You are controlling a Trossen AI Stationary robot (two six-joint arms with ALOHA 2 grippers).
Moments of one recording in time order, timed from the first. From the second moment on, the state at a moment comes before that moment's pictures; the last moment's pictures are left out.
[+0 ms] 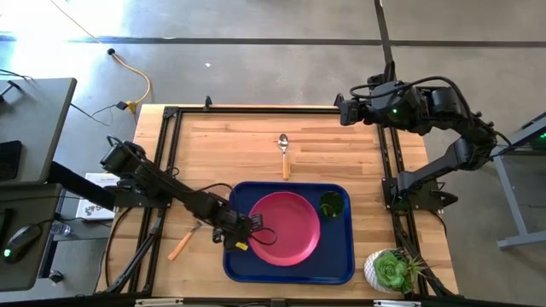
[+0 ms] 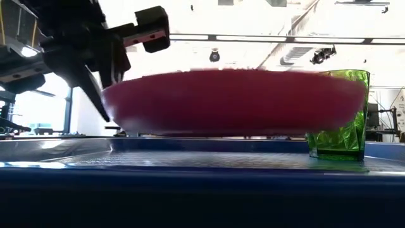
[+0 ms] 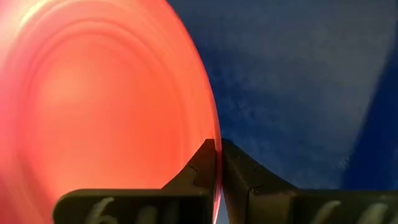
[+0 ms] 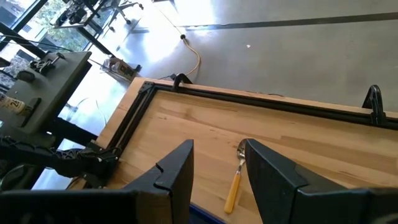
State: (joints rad) left arm -0.44 1.68 0.96 -0.30 -0.02 1.00; right arm -0.06 1.36 2.00 -1.33 0.56 0.99
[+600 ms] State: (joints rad) left arm -0.44 1.72 0.96 -0.24 0.05 1.01; right arm -0.06 1.36 2.00 -1.33 0.55 0.99
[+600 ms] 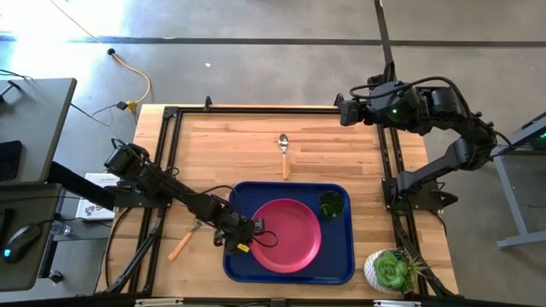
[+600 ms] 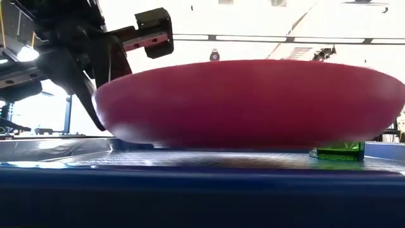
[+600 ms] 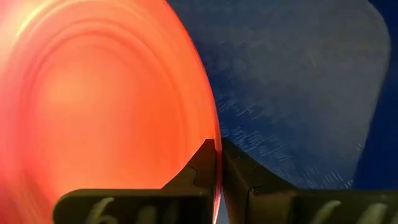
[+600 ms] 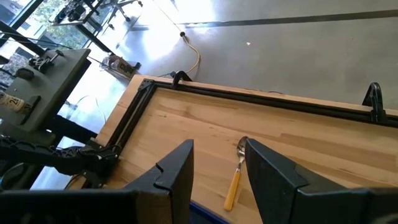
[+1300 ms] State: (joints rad) left arm -0.44 1.77 0.96 -0.22 0.00 1.03; right arm -0.06 1.36 2.00 -1.33 0.55 0.99
